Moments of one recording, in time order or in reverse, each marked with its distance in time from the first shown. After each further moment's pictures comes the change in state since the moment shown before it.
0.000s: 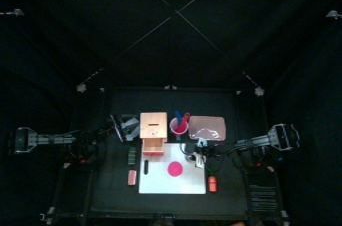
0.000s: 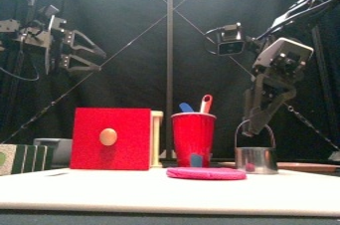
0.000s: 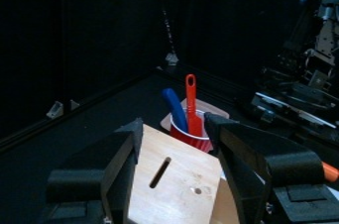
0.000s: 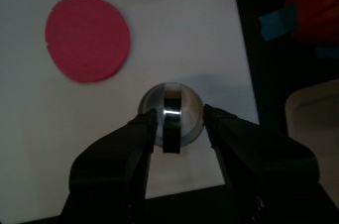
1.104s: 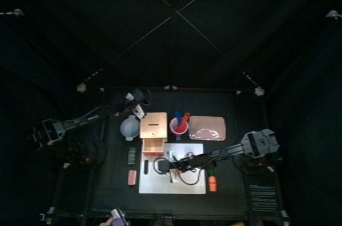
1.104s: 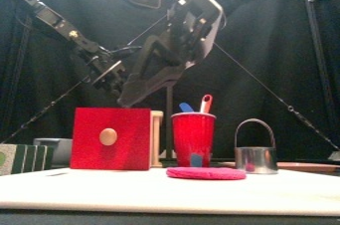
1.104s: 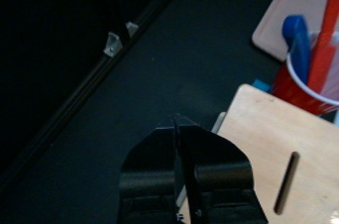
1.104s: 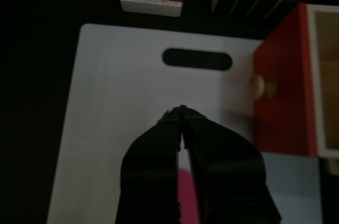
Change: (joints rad) left arm 0.365 0.541 -0.675 0.423 0.910 0.015; right arm 0.098 0.514 -0.505 -0.129 -0.133 -0.003
